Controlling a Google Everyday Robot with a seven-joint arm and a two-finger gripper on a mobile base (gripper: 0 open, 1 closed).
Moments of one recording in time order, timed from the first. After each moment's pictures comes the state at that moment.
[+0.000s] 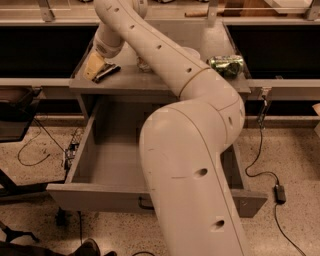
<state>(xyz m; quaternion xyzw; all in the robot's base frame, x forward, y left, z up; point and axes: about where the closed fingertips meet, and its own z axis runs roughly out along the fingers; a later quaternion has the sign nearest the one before) 0.827 0.189 0.860 -0.52 0.79 0.06 0.33</state>
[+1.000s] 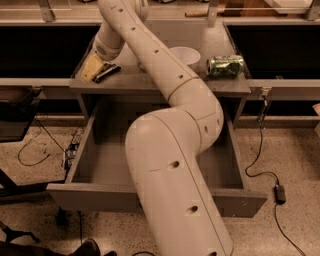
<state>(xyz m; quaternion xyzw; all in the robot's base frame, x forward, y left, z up) 0.825 0.203 0.839 -0.53 0.79 0.12 0.29</state>
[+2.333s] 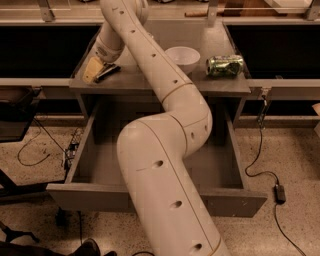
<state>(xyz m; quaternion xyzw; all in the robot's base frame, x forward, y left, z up) 0.826 0.203 0.824 -0.52 0.80 0.15 0.26</state>
